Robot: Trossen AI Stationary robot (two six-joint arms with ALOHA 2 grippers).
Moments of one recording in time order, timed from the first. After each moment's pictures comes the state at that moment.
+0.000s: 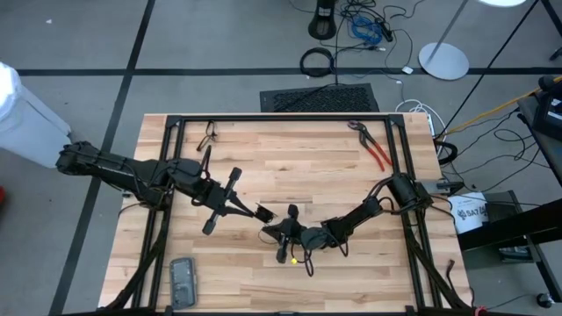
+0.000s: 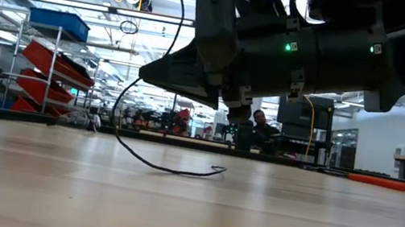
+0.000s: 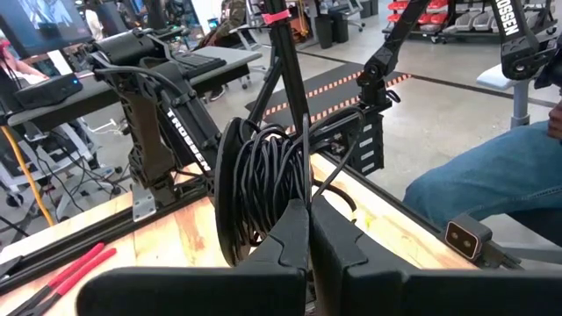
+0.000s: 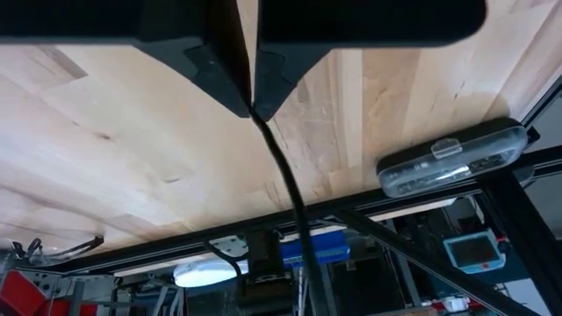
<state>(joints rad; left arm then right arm) -0.19 1.05 0.87 0.02 0.24 0.30 0.39 2.16 1.01 0.98 0.60 0.31</state>
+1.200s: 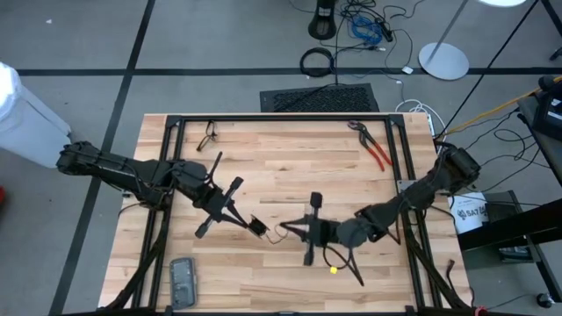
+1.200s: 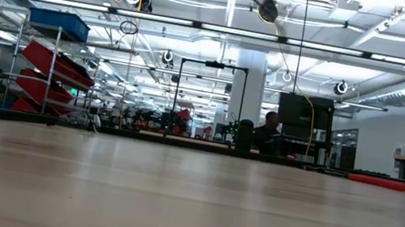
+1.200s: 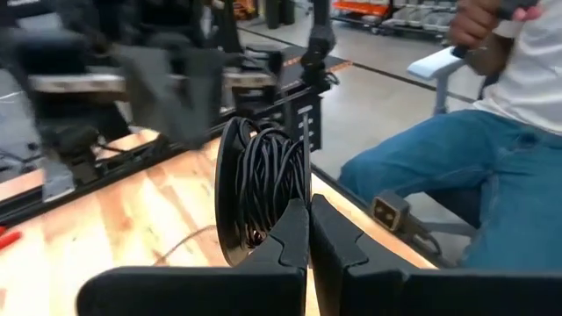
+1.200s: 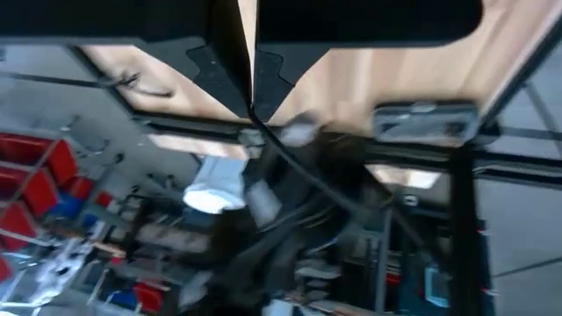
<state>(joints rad) -0.19 1.06 0.87 -0.08 0.39 0.24 0.51 1.58 1.07 0.38 0.69 -0.11</state>
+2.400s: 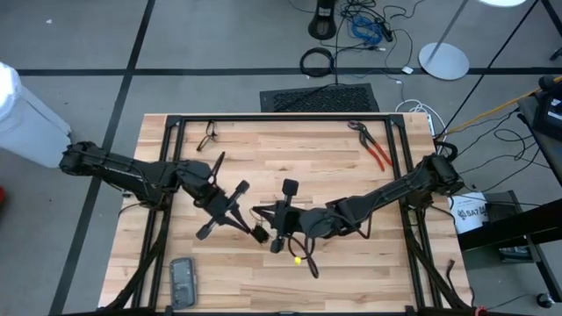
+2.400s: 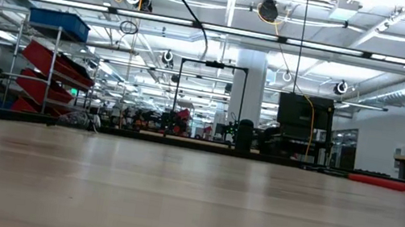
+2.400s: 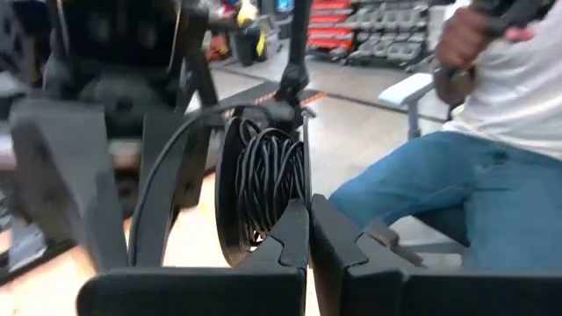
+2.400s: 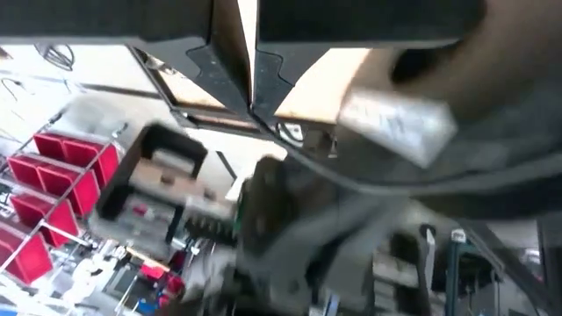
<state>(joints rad) -0.18 1.12 0.87 0.06 0.51 0.27 0.38 1.78 1.45 0.14 0.68 -0.20</state>
